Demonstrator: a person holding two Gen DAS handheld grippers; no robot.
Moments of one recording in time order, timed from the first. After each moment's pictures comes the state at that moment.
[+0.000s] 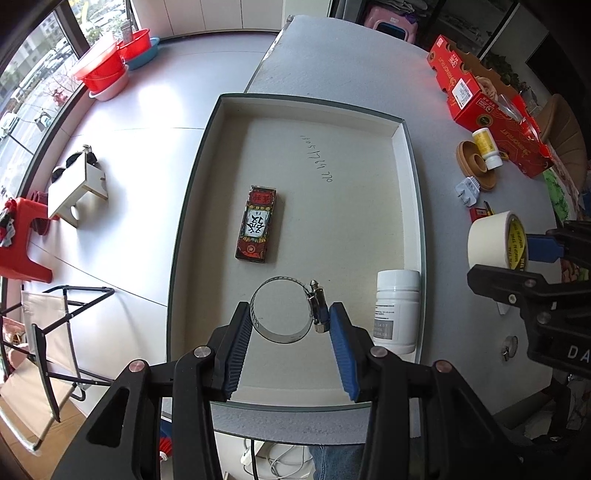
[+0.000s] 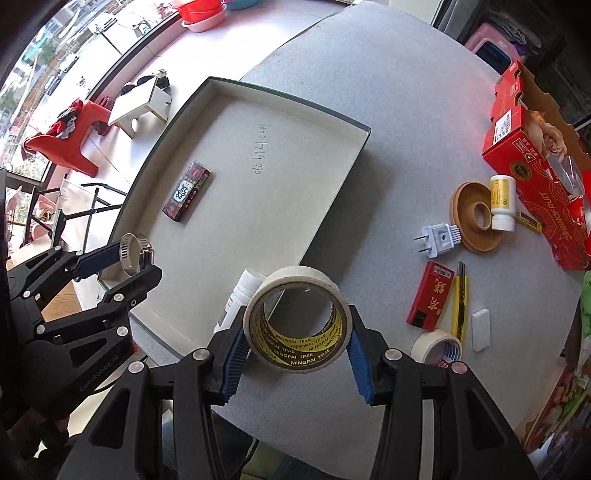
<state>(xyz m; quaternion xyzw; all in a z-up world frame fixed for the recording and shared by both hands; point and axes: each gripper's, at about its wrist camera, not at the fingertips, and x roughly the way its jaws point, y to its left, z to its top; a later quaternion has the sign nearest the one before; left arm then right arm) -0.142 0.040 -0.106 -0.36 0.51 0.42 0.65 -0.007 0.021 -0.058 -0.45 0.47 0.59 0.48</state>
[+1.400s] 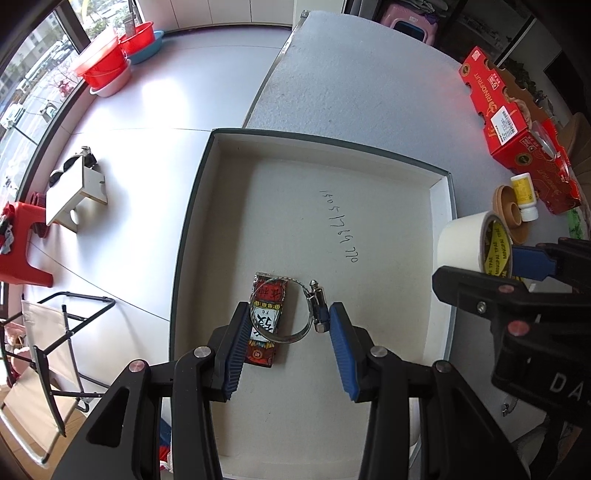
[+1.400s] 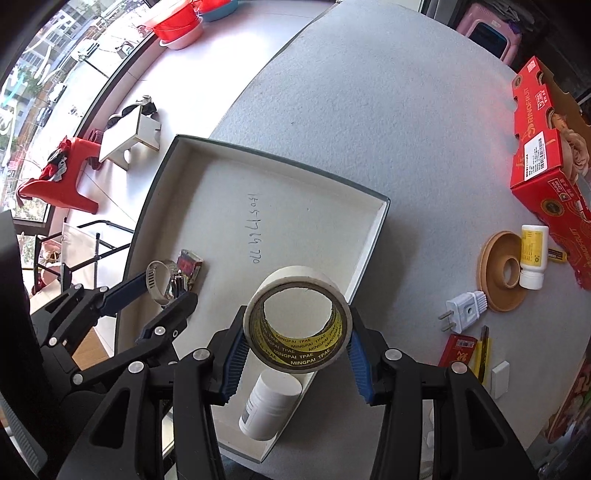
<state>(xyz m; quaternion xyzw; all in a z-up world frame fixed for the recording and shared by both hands) -0.121 0.122 -0.126 -0.38 0.52 0.43 0.63 -0.006 0.113 -0.073 -0.41 0.52 0.58 0.48</state>
